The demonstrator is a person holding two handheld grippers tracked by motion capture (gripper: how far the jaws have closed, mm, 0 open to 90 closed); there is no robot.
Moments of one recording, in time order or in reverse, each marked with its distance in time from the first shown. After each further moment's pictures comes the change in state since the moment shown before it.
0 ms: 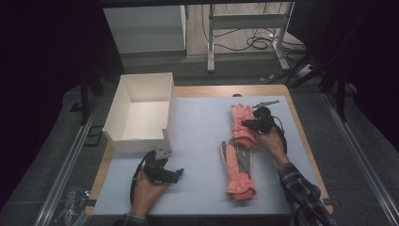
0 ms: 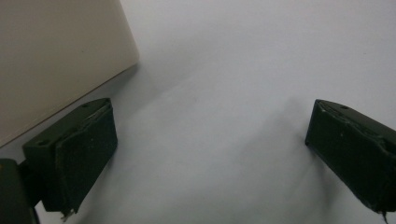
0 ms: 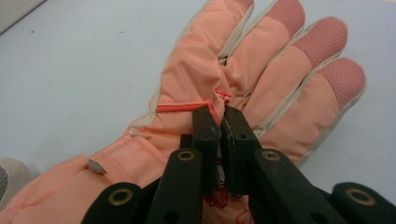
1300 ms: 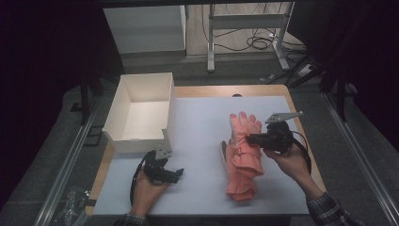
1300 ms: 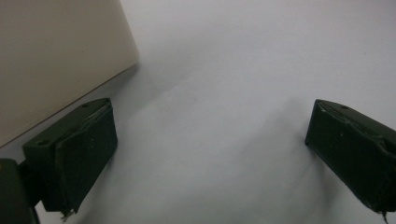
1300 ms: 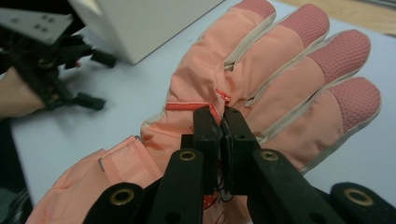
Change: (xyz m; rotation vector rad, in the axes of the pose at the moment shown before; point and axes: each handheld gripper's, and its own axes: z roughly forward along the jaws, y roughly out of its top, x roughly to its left) left arm 0.000 0.000 0.000 -0.006 0.001 -0.006; right arm 0.088 -0.016 -0.135 -0.072 0.181 -0.125
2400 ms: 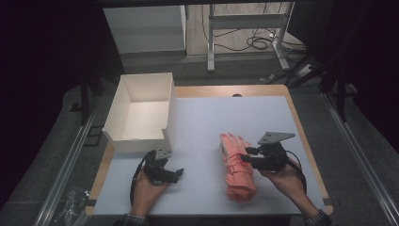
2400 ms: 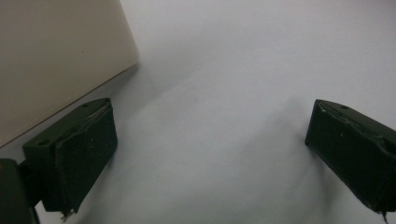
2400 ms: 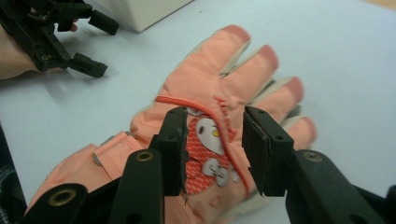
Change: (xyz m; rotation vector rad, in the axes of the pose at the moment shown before) left arm 0.000 0.000 0.000 0.000 0.001 -0.002; right arm 0.030 -0.040 0.014 0.016 -0.048 -0.069
